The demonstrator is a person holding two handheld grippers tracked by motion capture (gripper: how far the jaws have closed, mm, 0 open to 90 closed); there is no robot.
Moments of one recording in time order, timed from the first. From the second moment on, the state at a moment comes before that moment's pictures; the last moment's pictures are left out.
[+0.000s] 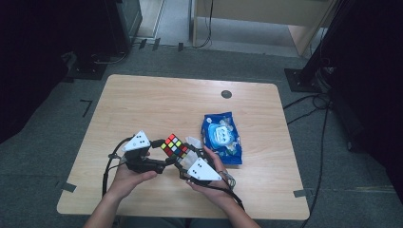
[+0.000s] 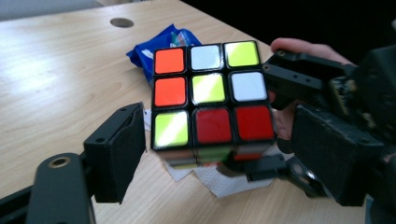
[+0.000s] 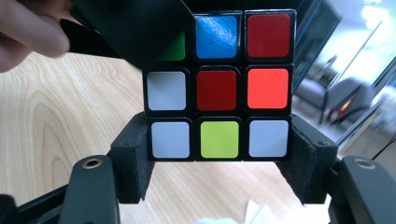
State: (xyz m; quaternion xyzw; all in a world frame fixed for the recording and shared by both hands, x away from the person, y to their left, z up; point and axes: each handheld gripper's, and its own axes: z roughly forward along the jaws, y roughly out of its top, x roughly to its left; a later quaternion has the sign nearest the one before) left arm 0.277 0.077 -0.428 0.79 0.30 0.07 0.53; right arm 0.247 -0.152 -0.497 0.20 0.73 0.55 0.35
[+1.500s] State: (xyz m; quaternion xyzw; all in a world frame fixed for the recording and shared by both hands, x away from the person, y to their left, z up) left arm 0.268 0.084 -0.436 0.71 0.33 0.08 0.62; right arm 0.243 -0.167 -0.472 0.36 0.63 0.65 0.24
